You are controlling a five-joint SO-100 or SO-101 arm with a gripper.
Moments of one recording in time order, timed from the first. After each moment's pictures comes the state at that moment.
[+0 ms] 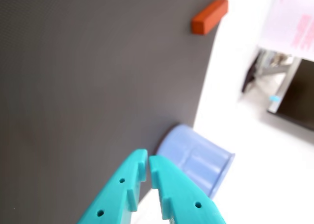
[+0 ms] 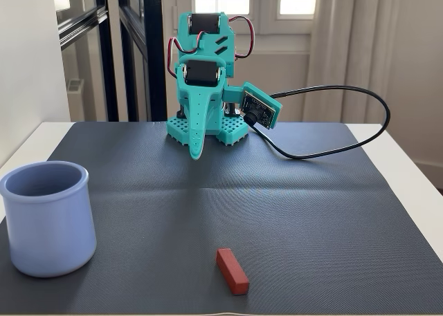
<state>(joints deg) 1.3 194.2 180.4 50.5 -3.2</state>
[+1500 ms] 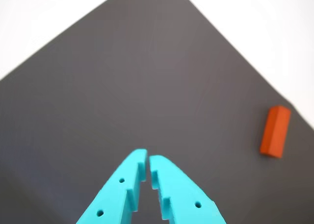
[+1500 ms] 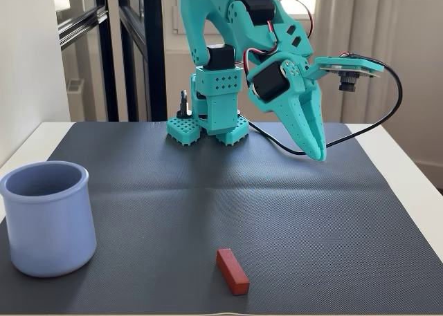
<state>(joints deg) -27.3 120.6 145.4 19.2 74.0</state>
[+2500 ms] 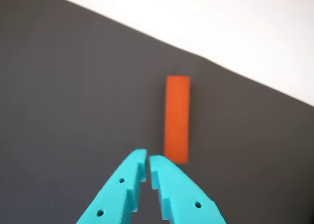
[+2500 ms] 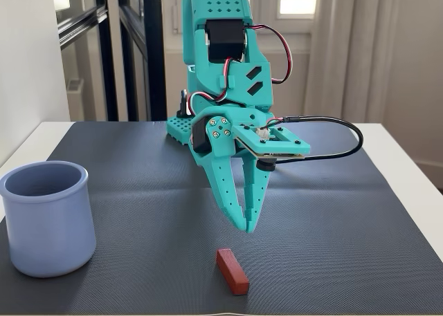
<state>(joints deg) -7.9 85.5 117.9 19.0 76.2</state>
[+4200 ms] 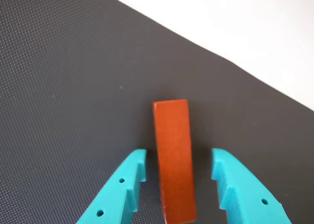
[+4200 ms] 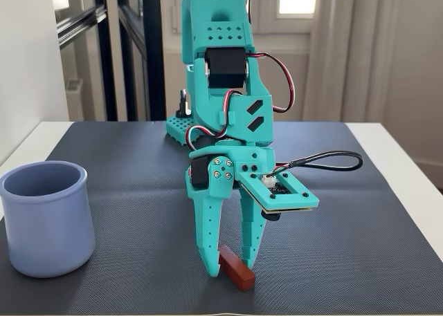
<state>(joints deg) -6.9 71.1 107.2 21.1 70.6</state>
